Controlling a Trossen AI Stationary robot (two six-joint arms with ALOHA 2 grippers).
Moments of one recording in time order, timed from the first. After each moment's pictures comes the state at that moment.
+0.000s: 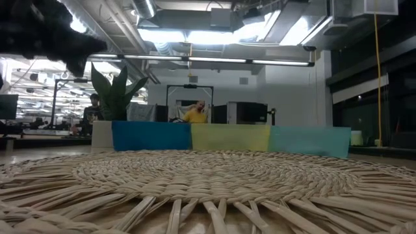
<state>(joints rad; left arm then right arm) -0.05 0.00 0.07 -0.03 -0.18 -0.24 0.30 0.68 0.97 -0.62 0.40 -0.01</state>
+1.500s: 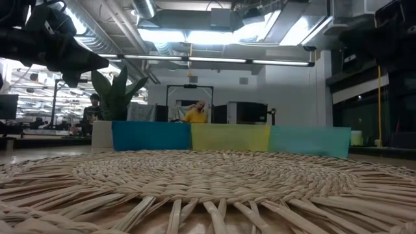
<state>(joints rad) -0.03 0.01 0.07 -0.15 -0.29 -0.30 -0.07 0.00 0.01 0.14 -0.21 0.02</state>
